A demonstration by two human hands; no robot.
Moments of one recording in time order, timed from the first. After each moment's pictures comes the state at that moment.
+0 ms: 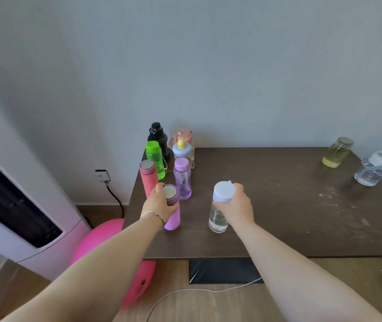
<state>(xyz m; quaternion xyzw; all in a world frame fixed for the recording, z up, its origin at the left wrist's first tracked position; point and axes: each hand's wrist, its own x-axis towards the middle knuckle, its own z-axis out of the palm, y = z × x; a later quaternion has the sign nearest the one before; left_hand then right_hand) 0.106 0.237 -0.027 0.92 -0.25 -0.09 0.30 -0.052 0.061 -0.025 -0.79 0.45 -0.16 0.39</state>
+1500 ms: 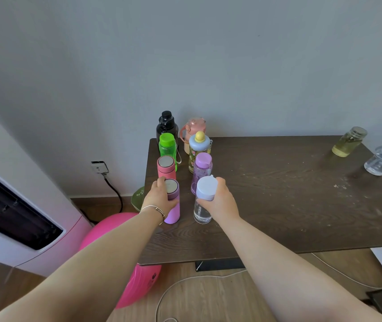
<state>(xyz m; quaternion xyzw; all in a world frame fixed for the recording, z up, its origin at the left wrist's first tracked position) 0.207 0.273 -0.045 0.90 -0.30 -0.16 0.26 0.065 0.133 -0.053 -0.84 0.41 -0.12 0.34</state>
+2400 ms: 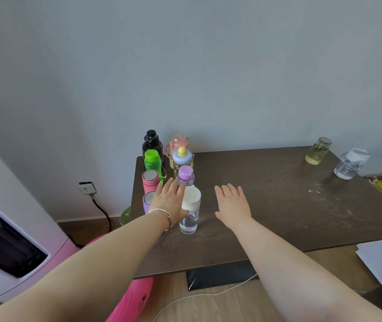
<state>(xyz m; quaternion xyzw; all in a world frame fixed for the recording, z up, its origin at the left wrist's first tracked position) 0.156 0.234 -0.003 0.85 -0.53 0.01 0.01 -0.003 0.086 -0.022 -0.95 0.31 -0.01 -0.04</state>
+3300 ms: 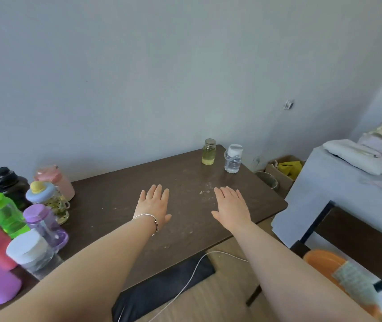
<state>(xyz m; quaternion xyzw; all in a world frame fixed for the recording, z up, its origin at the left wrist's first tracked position) -0.110 -0.055 0.012 0.80 -0.60 0.03 -0.07 -0.339 -0.158 0.019 -0.89 0.46 -0.05 0.00</state>
